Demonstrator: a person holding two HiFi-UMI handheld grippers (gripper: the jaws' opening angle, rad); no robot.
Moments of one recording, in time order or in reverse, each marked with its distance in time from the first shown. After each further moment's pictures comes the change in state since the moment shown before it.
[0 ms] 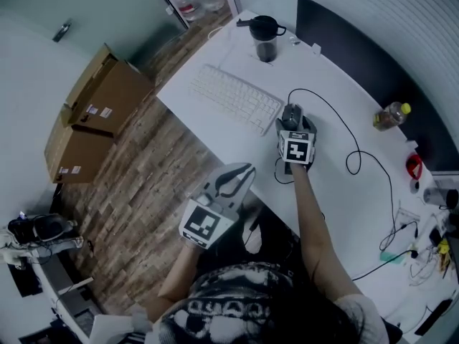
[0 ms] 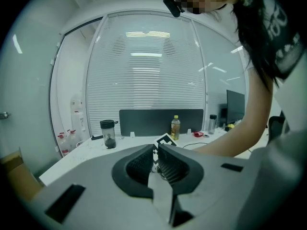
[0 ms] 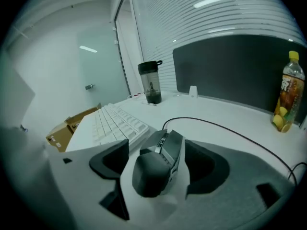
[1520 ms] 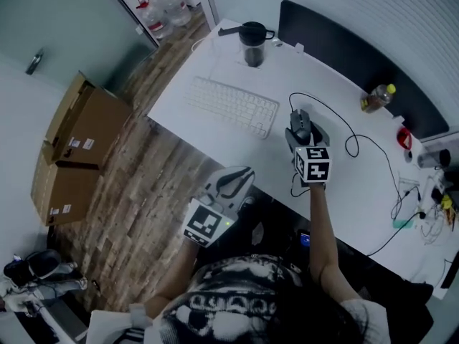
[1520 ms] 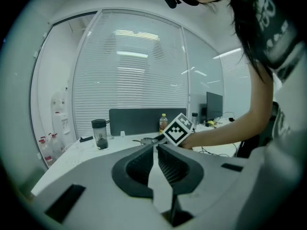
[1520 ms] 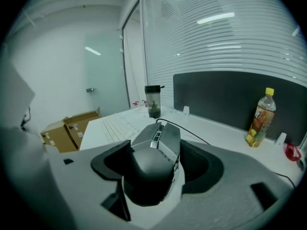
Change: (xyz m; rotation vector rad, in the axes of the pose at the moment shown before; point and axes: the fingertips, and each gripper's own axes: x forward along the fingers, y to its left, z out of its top) left arm -0.046 0.041 -0.031 0.077 -0.033 -0.221; right arm -0.098 0.026 0.028 -0.072 -0.119 -0.083
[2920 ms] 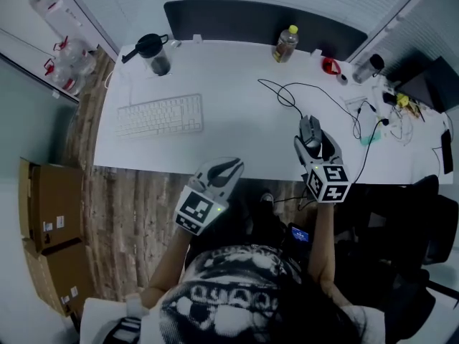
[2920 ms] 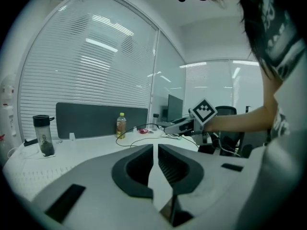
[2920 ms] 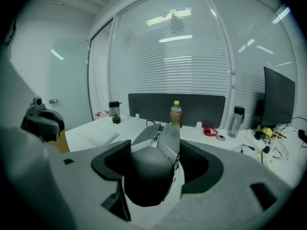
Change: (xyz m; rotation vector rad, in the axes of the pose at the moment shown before) left arm 0.041 -0.104 -0.006 0.050 -0.012 -0.506; right arm -0.265 -0.073 -0.064 0.215 -0.104 -0.470
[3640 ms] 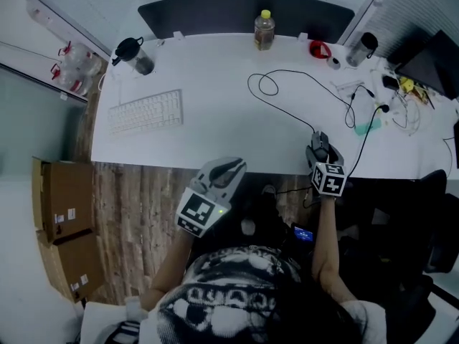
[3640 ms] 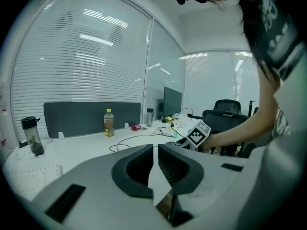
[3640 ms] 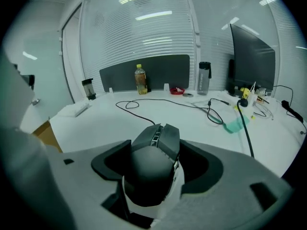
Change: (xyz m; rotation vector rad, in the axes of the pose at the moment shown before) left arm 0.078 -0.082 0.015 0.017 0.086 0.018; right arm -0.015 -0.156 -0.178 0.160 0.268 -0.127
